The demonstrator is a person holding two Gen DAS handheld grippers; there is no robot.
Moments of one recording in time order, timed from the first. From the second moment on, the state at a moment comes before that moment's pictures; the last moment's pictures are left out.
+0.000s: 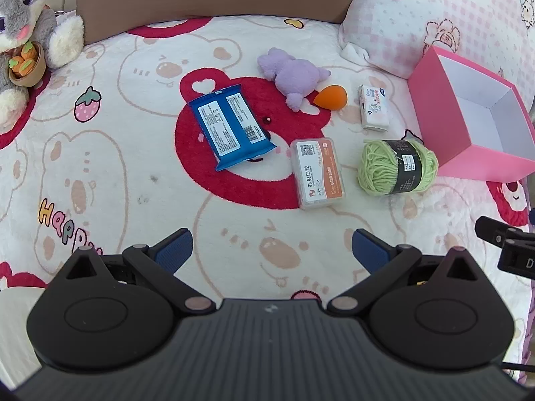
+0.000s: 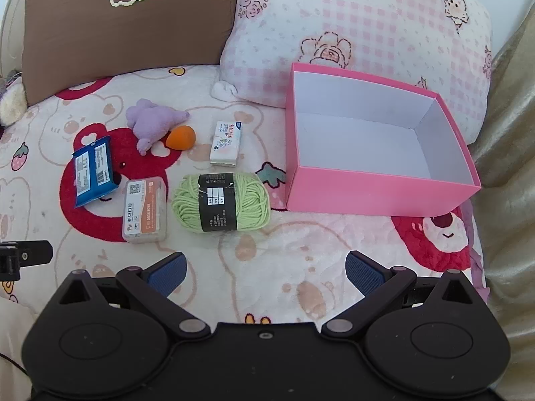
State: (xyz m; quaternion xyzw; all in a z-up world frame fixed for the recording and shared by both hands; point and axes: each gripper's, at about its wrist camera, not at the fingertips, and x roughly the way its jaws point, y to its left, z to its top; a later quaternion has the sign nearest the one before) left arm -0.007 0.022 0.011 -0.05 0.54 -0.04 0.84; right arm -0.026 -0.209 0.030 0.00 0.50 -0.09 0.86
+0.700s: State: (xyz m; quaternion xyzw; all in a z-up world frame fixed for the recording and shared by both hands) left arm -0.010 0.022 0.012 -0.05 0.54 -0.04 0.84; right arm -0.026 -0.218 0.026 0.01 0.50 -0.10 0.86
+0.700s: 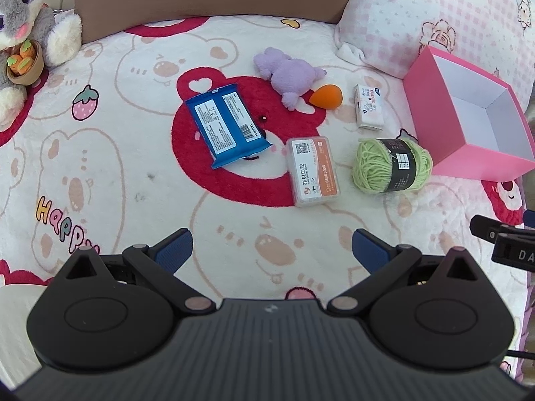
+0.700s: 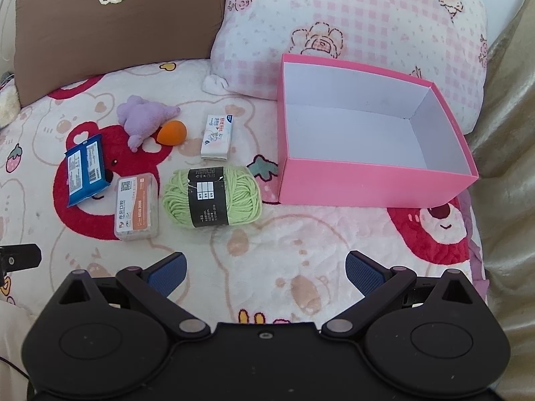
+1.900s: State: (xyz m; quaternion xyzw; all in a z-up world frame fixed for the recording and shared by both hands) left arm 0.011 0.002 0.039 -0.03 0.52 -0.09 0.85; right arm -0.023 -0.230 0.046 -0.02 0.41 0.07 0.91
